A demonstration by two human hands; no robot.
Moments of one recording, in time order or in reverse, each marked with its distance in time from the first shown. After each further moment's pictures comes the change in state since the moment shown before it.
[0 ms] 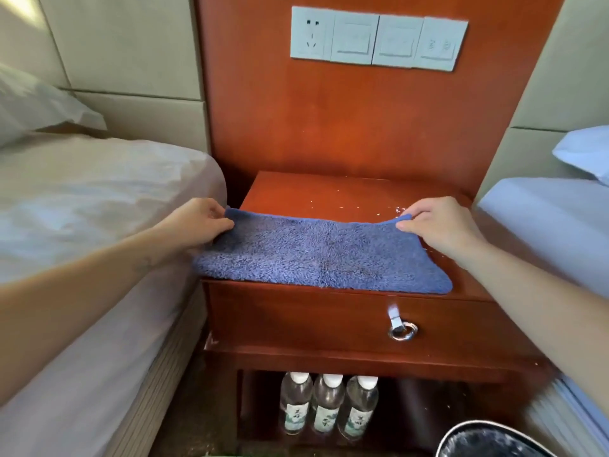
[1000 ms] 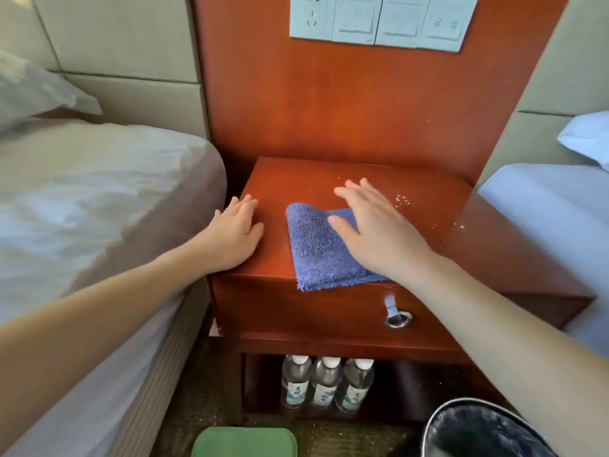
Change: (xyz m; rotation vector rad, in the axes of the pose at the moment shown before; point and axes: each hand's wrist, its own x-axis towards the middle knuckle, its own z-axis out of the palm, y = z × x) left_hand -0.032 0.027 0.029 0.254 -0.174 0.154; right_hand -0.066 -0.090 0.021 -0.241 -0.174 -0.359
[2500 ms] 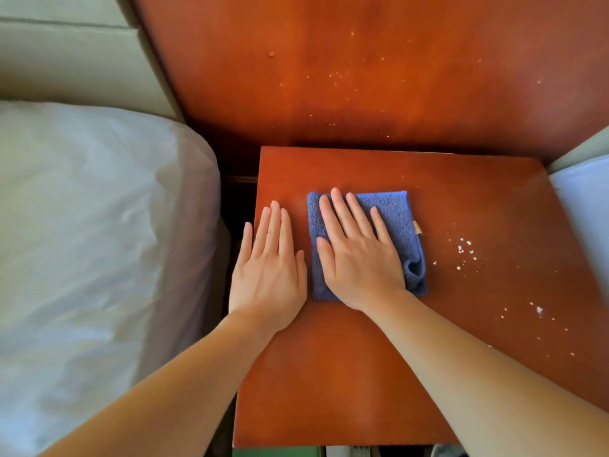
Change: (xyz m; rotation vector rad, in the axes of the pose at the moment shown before) left_hand 0.107 -0.002 0.008 0.209 -0.093 -0.014; right_hand 0.158 0.005 0.081 -0.197 -0.296 0.097
